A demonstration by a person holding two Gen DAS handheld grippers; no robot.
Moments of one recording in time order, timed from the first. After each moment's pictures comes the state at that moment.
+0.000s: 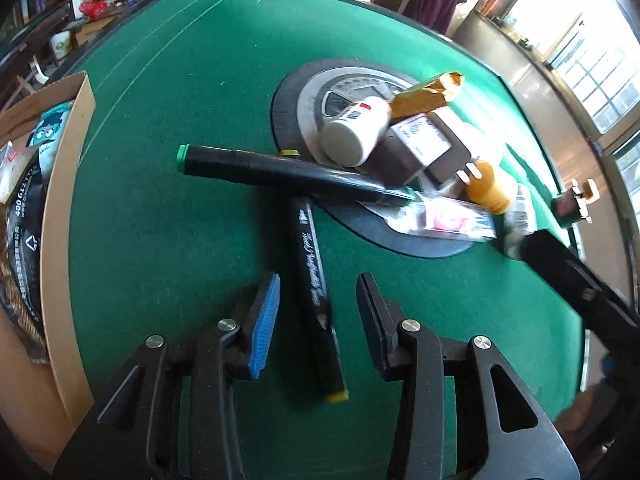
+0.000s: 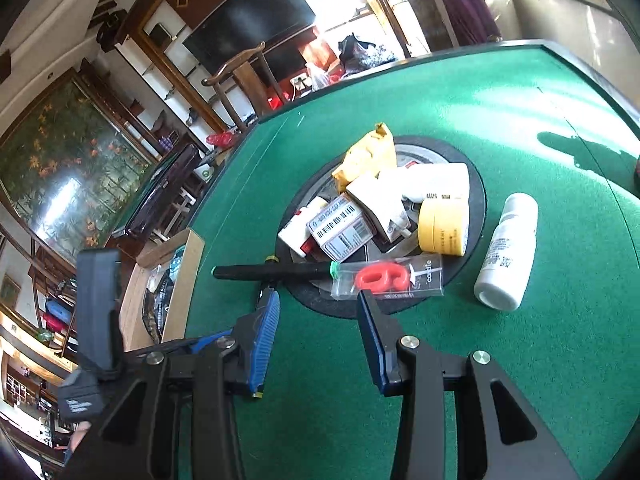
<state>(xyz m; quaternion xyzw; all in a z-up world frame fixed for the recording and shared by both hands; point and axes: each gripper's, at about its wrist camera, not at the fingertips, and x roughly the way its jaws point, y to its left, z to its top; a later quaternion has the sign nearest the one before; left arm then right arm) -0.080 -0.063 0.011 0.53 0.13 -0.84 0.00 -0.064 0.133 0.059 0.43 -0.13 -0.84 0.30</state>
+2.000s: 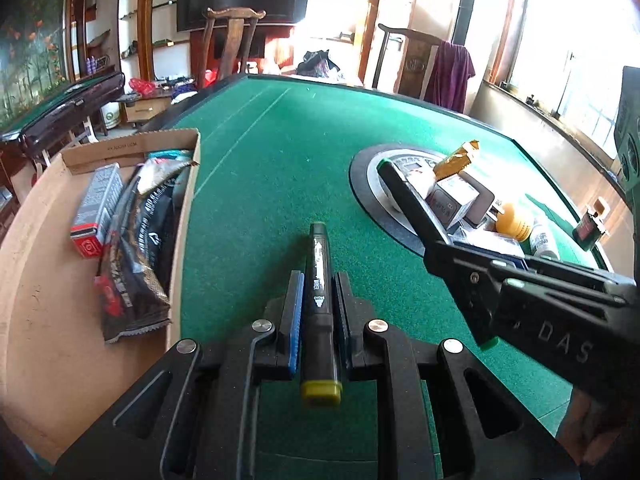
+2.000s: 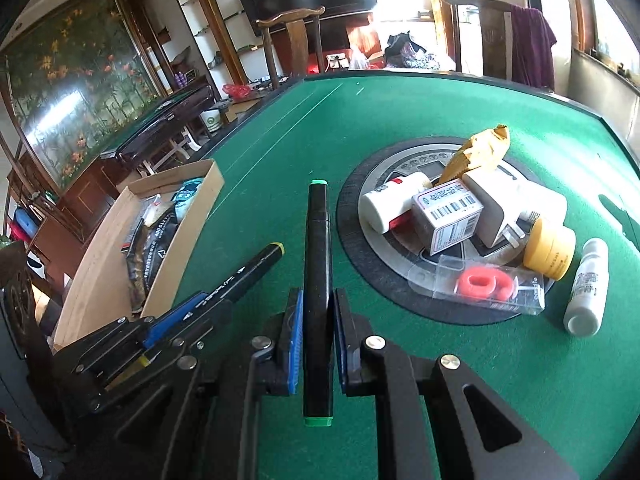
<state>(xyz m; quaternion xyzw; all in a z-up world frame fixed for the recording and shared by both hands) -0.001 -0.096 0.016 0.37 0.09 -0.92 0.08 -0.036 0.022 0.048 0.43 0.01 -0.84 0.32</state>
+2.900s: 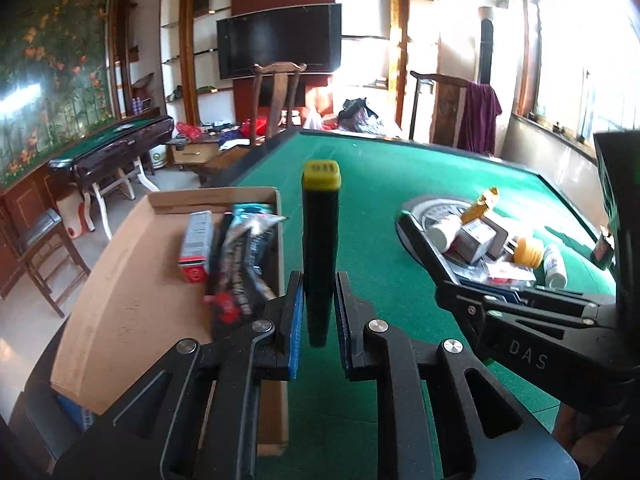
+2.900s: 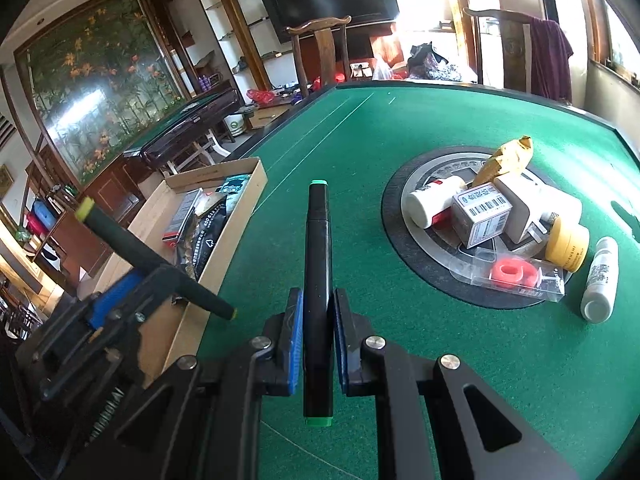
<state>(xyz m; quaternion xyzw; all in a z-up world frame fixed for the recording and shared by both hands) 0.059 -0.112 0.062 0.29 0.06 -0.94 0.16 -0.005 0.007 0.056 0.41 0.01 -0.84 0.36</state>
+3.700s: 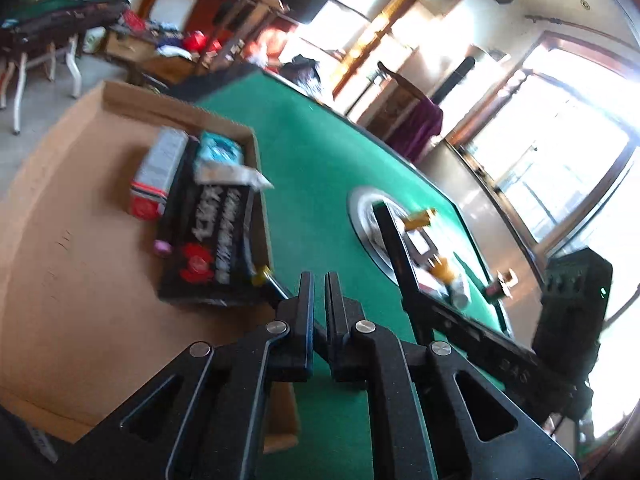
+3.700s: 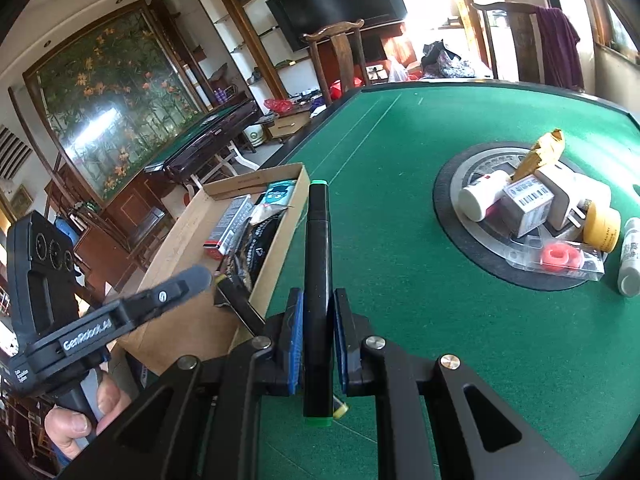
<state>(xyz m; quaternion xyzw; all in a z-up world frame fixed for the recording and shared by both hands) 0.066 -0.214 0.045 0.34 0.29 -0.89 -0.04 0.010 -0.010 0.061 0.41 -0.04 -0.83 0.38</state>
